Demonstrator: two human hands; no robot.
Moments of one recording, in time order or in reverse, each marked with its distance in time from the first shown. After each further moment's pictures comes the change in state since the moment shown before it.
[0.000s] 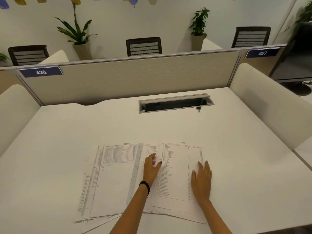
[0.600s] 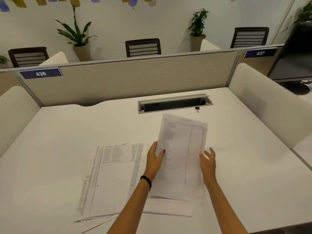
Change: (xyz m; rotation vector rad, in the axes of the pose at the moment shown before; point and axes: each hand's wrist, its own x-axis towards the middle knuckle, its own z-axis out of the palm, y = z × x) left_hand -0.006 0.052 0.003 -0.174 -0.036 0.226; right_hand 0.052 -0.019 -0.037 0.818 -0.008 0.311
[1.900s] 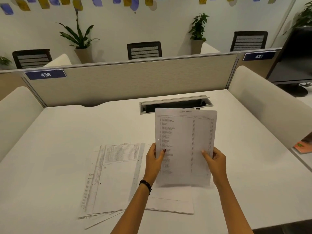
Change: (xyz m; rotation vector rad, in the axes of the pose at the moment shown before) left_hand -0.017 0.000 -0.008 -0.065 0.059 0.054; right_hand -0.029 -0.038 -0.028 0.049 -0.182 -0.319
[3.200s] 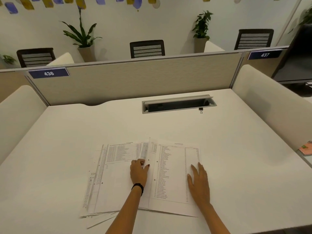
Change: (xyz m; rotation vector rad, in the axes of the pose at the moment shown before) left_hand -0.003 -0.060 -0.051 0.587 0.239 -0.243; right_hand -0.049 0.106 0.035 -0.899 -0.129 -0.038
